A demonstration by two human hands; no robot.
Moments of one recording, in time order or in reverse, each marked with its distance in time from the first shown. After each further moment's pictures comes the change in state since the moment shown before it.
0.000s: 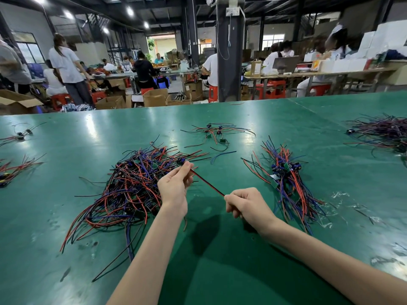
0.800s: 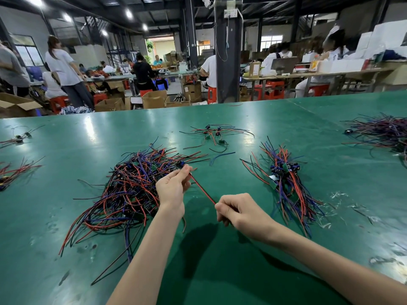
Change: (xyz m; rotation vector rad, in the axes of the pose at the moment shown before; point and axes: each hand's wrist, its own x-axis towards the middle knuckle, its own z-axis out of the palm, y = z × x) left_hand 0.005 -0.001 -0.003 0.094 0.017 0.005; right_hand -0.015 -0.017 0.000 -0.234 -0.207 -0.237
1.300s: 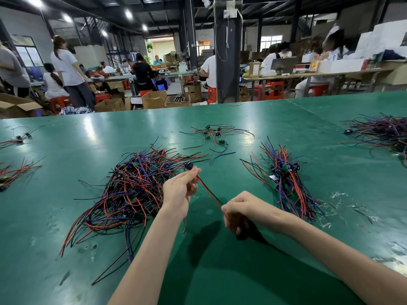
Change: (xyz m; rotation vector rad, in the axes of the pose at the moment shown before) left_hand -0.005 0.000 0.003 -0.017 -0.138 -0.162; right_hand 0.007 0.004 -0.020 0.189 -0.278 0.316
